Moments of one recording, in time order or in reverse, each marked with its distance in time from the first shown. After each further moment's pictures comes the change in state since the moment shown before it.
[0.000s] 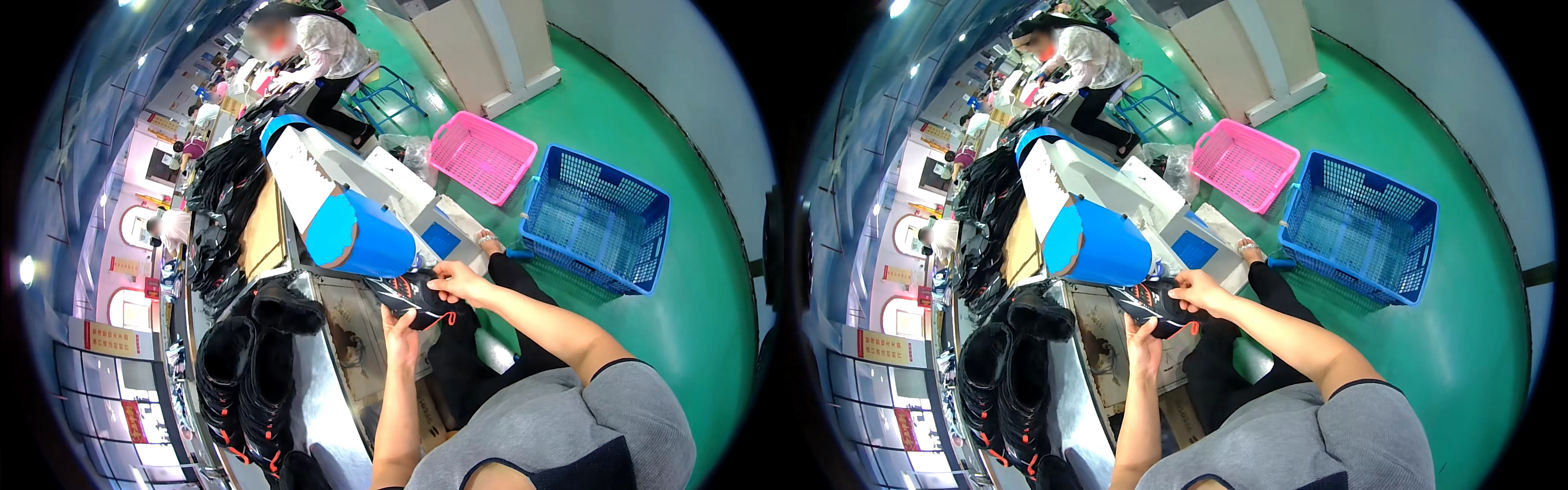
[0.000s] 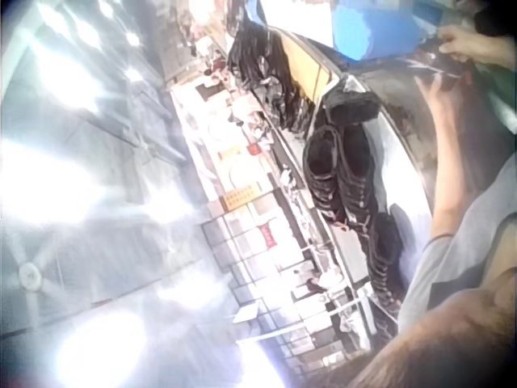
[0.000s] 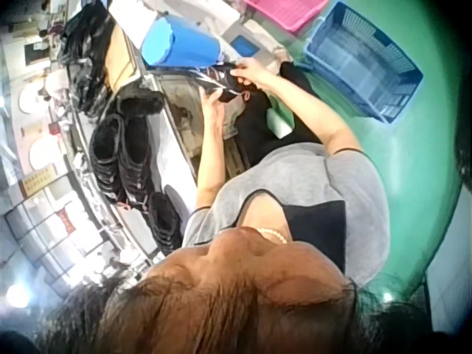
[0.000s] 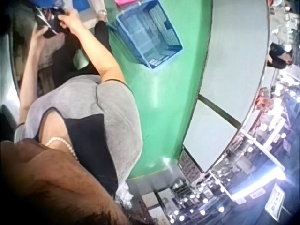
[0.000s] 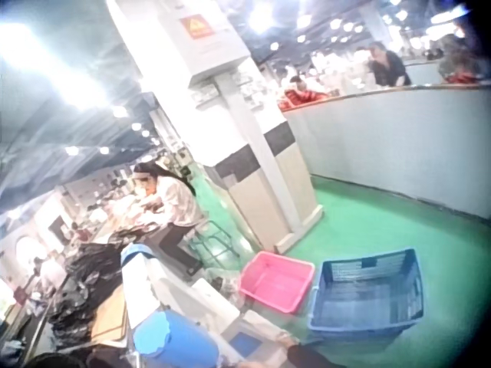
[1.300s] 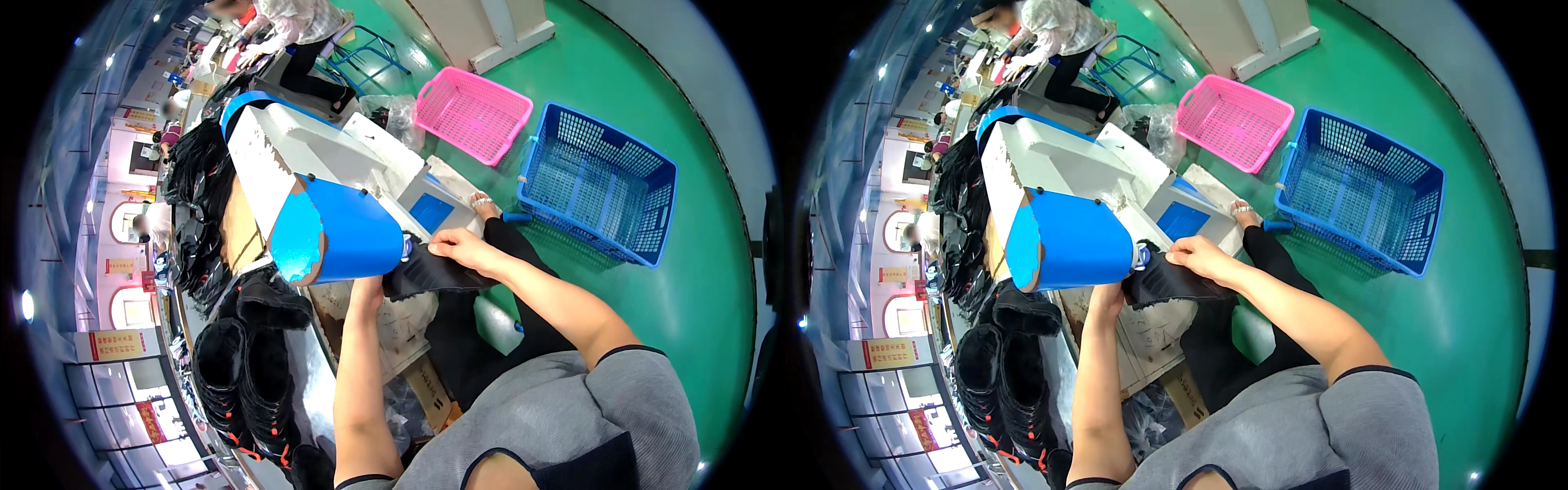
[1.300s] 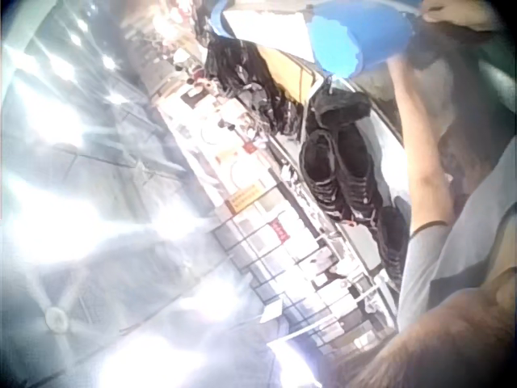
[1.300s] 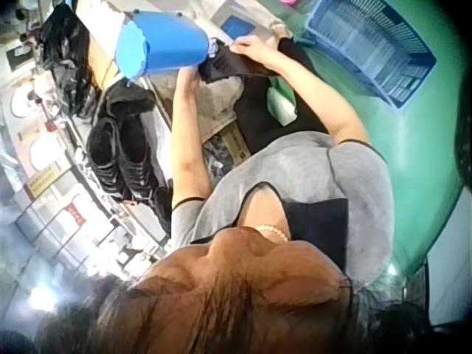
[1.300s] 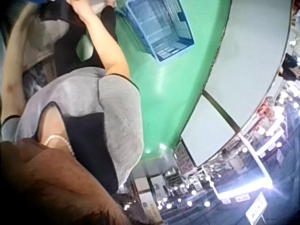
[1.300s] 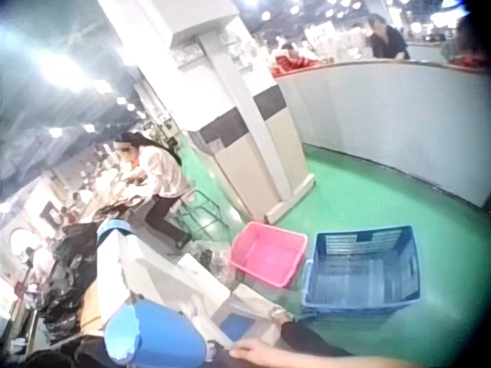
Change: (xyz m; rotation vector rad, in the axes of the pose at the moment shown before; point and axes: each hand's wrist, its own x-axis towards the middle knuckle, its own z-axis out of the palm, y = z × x) left_hand 0.107 0.033 0.016 0.647 0.037 -0.378; right_hand 0.038 0.016 -0.034 -0.193 0.036 -0.111
